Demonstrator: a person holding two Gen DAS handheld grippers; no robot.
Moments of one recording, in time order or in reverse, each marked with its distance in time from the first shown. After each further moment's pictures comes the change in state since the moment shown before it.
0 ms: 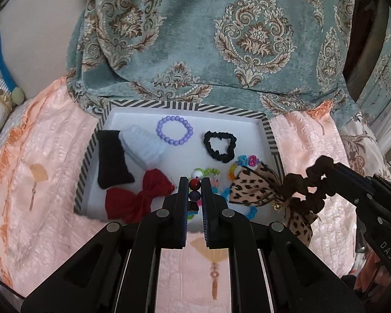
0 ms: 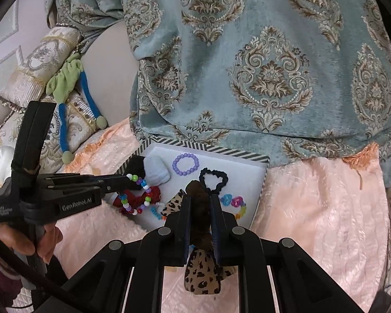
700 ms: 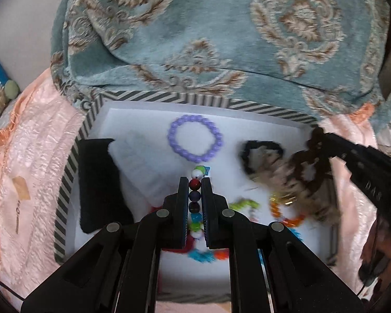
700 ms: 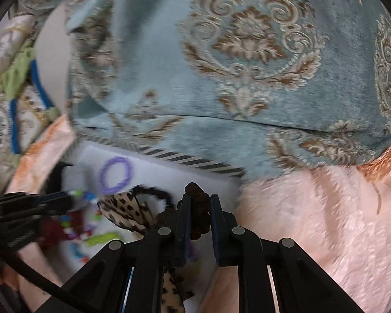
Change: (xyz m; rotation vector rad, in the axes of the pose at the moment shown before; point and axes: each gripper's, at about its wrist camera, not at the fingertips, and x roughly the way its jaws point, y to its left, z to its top) left arm 0.102 0.028 0.036 -0.038 0.080 0.089; right arm 0.140 -0.080 0.040 0.027 0.130 -0.157
